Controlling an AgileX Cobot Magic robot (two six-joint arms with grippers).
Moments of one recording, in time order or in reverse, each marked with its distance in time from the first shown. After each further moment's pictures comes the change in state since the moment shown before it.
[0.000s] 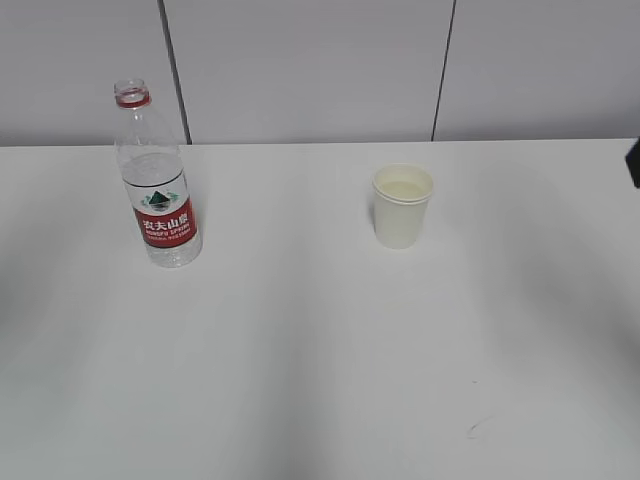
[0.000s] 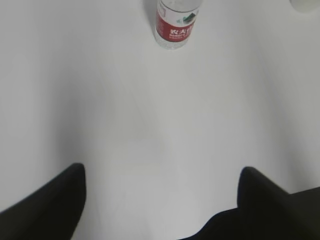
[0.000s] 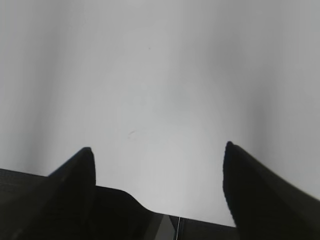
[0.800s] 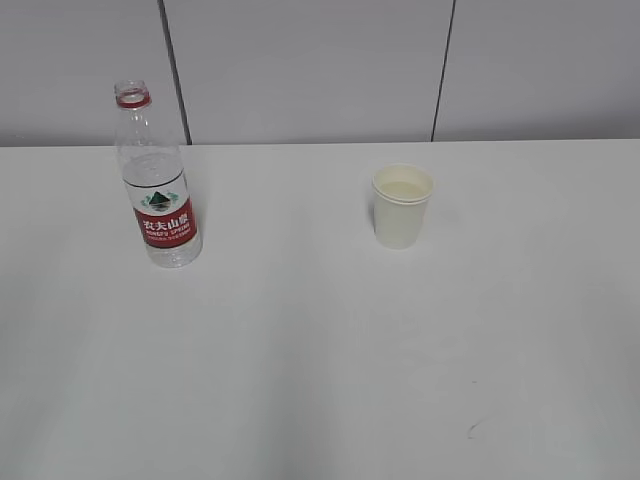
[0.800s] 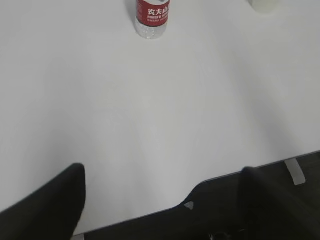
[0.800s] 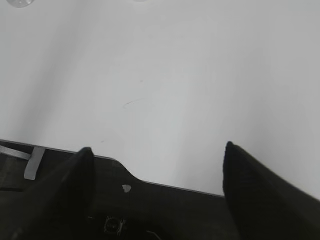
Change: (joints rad) left arm 0.000 -0.702 0.433 -0.053 0.010 0.000; right arm 0.000 -0.891 0.522 -0.002 0.018 -0.010
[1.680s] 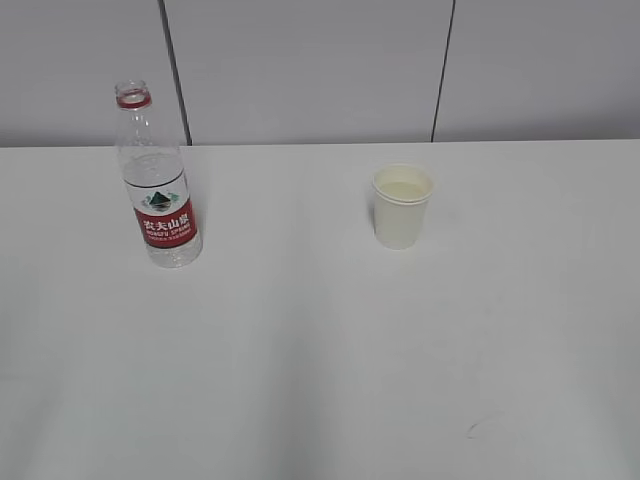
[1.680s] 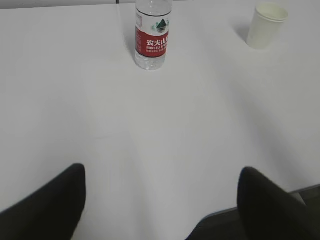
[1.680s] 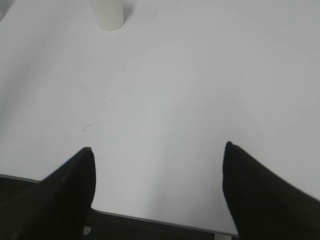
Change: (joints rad) left arm 0.000 -0.255 0.216 -0.021 -0.158 0.001; right arm 0.000 -0.225 0.170 -0.132 -0.105 -0.034
